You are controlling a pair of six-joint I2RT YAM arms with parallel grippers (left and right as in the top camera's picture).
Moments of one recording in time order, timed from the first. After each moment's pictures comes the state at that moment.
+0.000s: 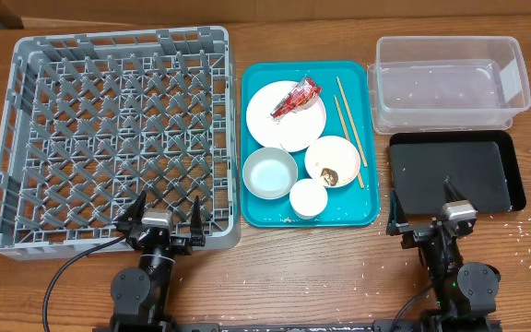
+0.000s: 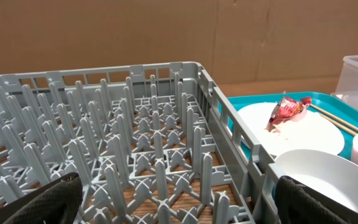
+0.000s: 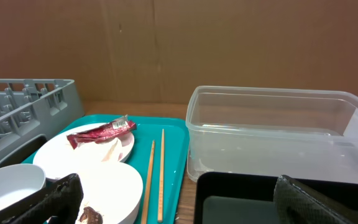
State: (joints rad) left arm -0.07 0.01 0.01 -0.08 0.02 0.01; right arm 0.07 0.01 0.02 -0.03 -0.09 0.02
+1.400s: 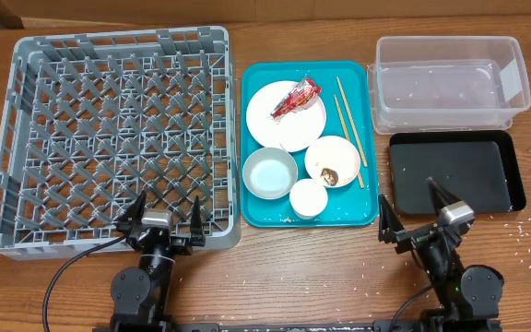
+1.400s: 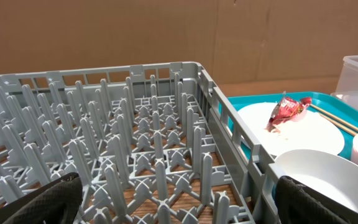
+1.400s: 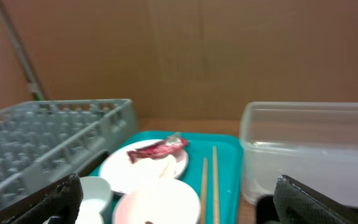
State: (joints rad) left arm -0.07 0.01 0.01 -0.08 0.02 0.01; right arm 0.07 0.02 0.03 0.05 -0.29 0.14
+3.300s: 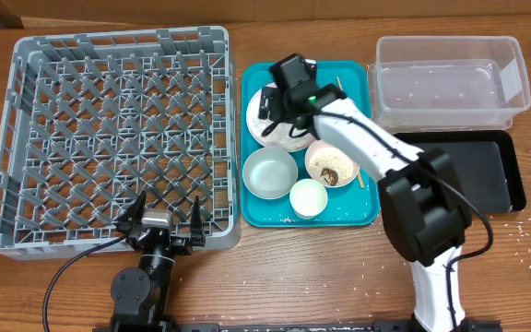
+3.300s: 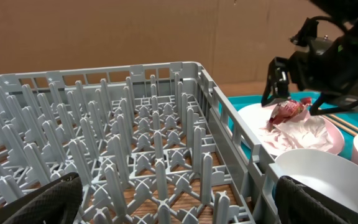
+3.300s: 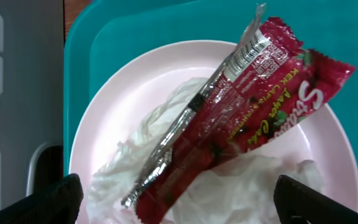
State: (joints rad) left arm -0.07 0.01 0.01 -0.08 0.02 0.01; right arm 0.54 2.18 1.70 -0.52 0.16 0.65
